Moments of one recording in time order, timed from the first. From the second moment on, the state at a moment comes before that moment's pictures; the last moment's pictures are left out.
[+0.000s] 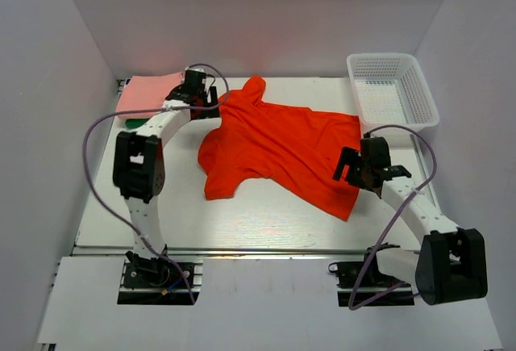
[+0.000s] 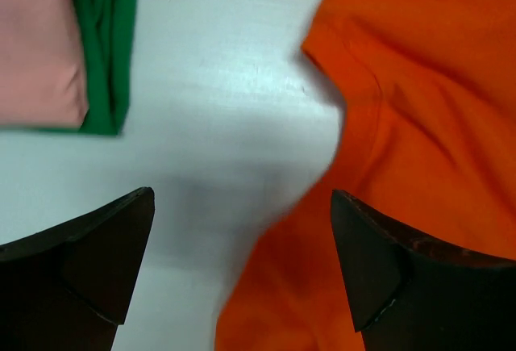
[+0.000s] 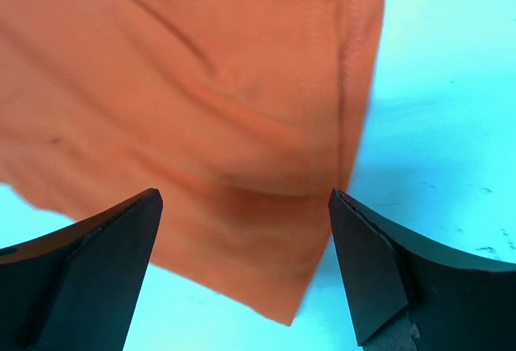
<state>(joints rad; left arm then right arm) -0.23 2.11 1.69 -0.41 -0.24 -0.21 0.18 1.18 0.67 -0.43 0.05 0.41</state>
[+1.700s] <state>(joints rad) -0.22 1.61 0.75 0.00 0.04 -0.48 1.00 1.98 1.23 -0.03 -0.05 0.63</state>
